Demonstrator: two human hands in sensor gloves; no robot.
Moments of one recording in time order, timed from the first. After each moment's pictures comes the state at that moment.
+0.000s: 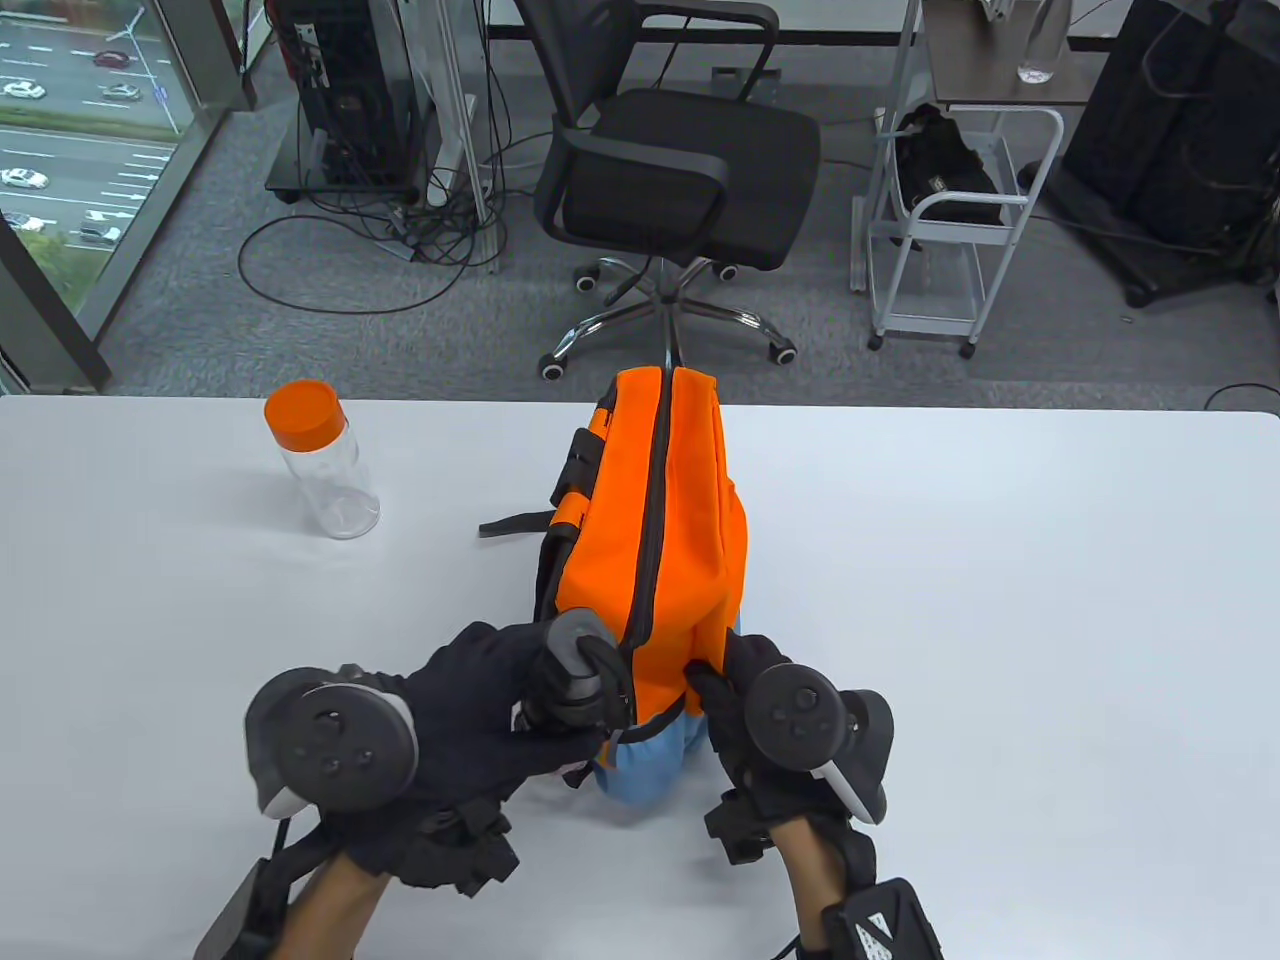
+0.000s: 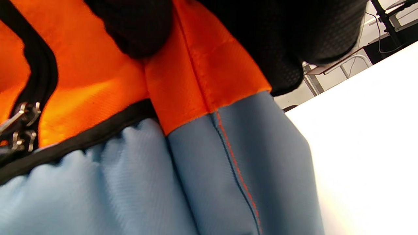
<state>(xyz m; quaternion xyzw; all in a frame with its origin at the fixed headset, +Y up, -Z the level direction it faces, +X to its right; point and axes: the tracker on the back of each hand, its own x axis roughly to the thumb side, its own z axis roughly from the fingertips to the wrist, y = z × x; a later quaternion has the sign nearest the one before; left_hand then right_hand) -0.159 -0.537 -0.229 0.12 -0.33 0.36 0.86 0.095 -0.657 -0.268 0.07 -0.11 0.95 0.30</state>
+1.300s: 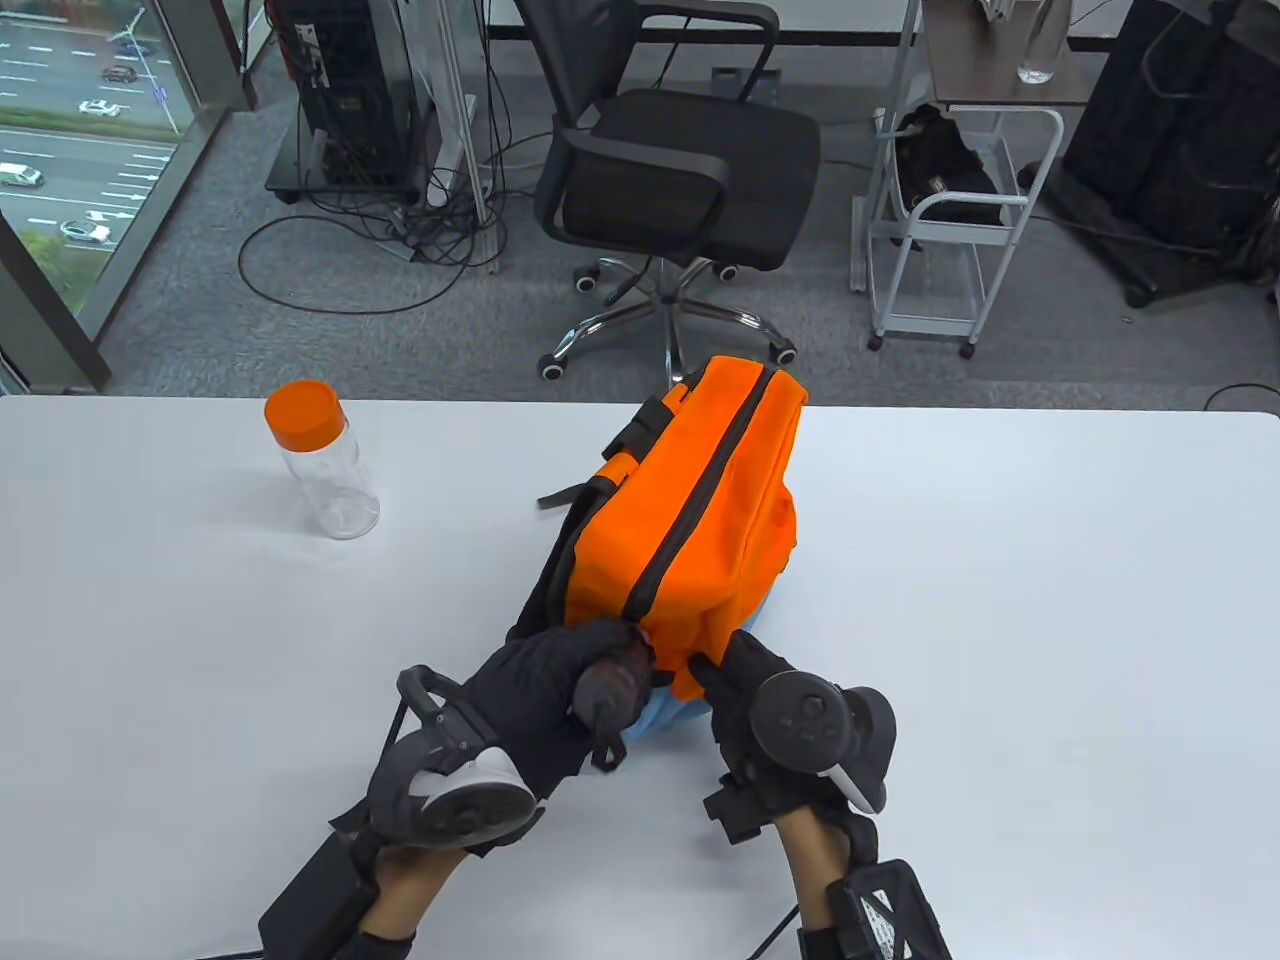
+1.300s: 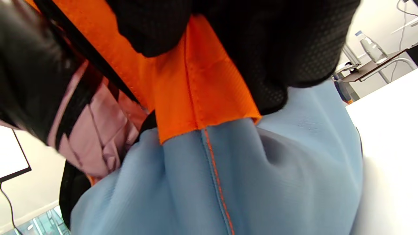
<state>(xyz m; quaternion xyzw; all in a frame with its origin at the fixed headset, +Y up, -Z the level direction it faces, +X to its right) -0.137 -0.590 -0.241 0.33 -0.32 0.19 0.87 0.096 -0.667 -0.277 0.13 -0.15 0.93 0.31</state>
